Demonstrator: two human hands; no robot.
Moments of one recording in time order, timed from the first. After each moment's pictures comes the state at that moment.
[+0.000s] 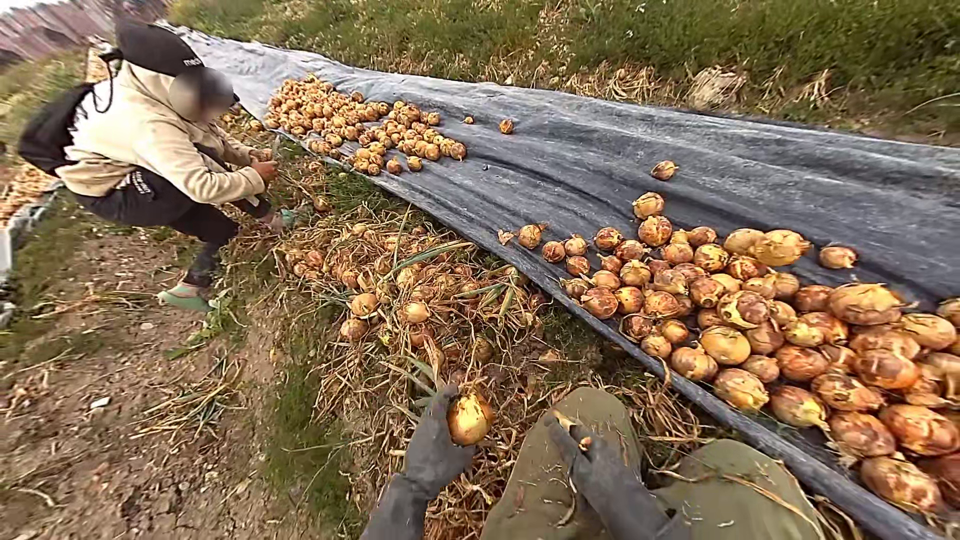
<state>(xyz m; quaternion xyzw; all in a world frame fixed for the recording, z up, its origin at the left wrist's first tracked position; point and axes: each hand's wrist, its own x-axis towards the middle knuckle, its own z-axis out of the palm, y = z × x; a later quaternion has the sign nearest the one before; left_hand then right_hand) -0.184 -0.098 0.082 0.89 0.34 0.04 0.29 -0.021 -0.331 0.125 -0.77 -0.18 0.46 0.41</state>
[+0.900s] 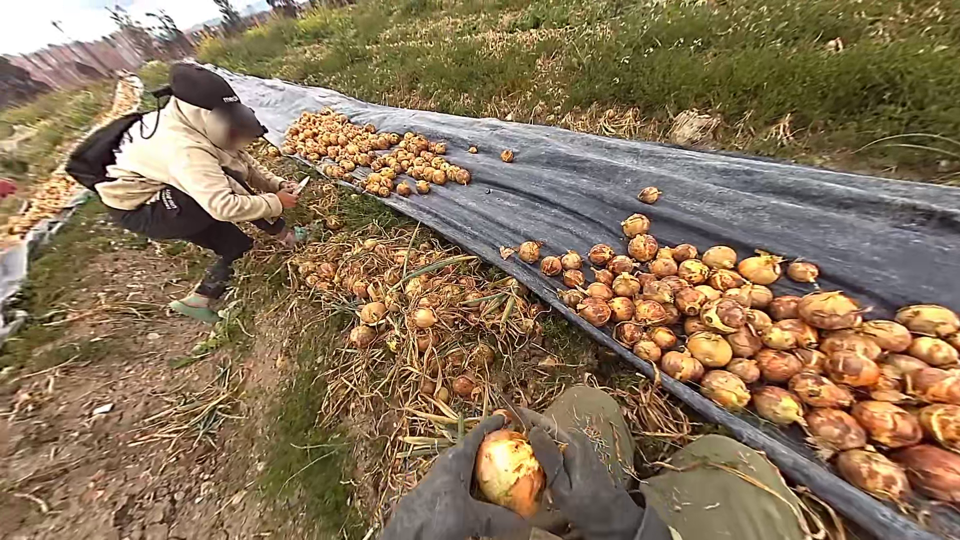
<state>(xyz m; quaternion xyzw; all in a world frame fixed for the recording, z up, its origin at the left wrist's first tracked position) -0.216 -0.168 0.189 0.80 0.22 -0.09 0.55 -0.065 -0.329 0.123 -0.69 -0.45 0.17 0.54</state>
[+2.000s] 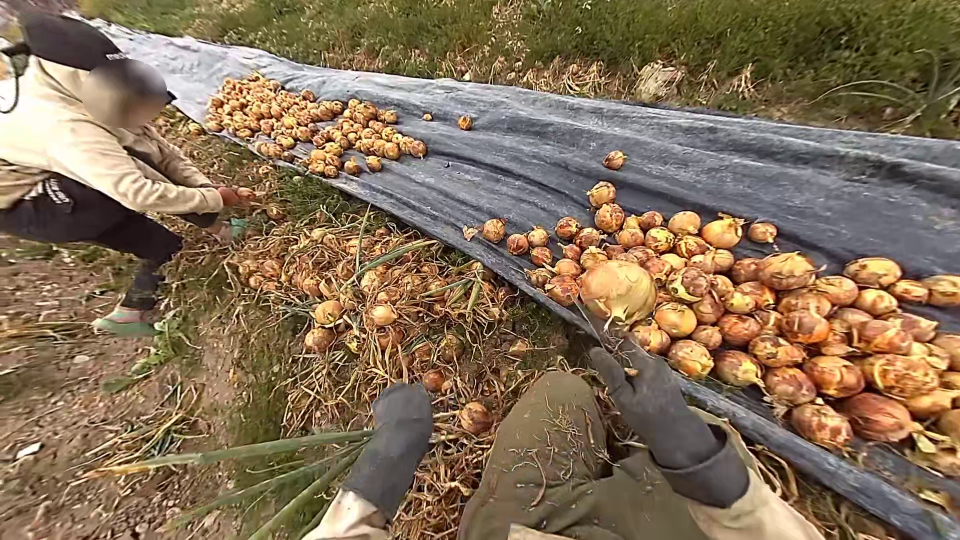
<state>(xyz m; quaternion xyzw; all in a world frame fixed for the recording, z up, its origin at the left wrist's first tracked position) -0.089 -0.183 0.213 0.88 0.42 -0.23 -0.03 0.066 -0.382 0.134 -0.86 -0.30 -0.02 0.41</state>
